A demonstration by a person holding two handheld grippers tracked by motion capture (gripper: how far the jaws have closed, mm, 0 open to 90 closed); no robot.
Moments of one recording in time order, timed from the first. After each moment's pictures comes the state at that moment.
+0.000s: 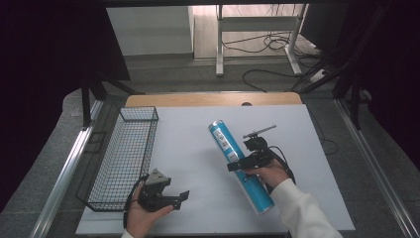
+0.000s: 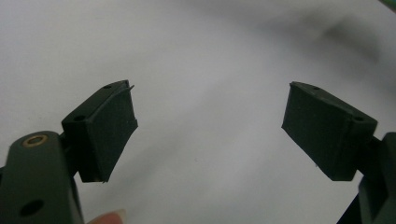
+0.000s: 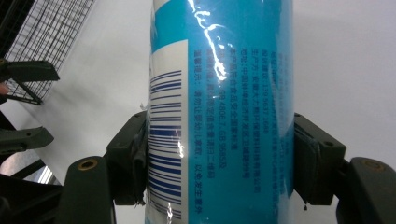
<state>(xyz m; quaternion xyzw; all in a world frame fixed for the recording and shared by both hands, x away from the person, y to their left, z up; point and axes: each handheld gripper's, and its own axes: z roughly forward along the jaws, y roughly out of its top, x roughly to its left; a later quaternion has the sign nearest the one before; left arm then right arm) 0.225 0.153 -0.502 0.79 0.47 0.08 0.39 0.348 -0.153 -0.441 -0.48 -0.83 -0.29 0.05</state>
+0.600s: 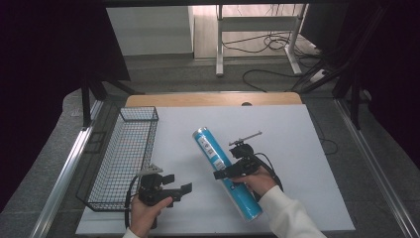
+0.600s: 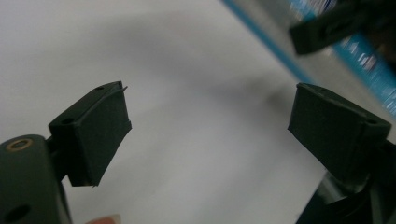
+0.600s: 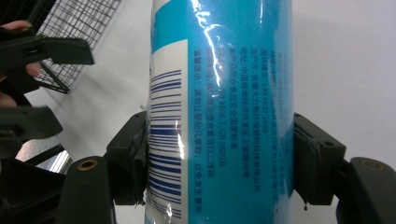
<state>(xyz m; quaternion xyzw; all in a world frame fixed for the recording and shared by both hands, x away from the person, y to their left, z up) 0.240 0.157 -0.496 0.71 0.51 -0.02 0.49 0.328 -0.119 -0.449 -0.45 -0.84 -0.30 0.07</state>
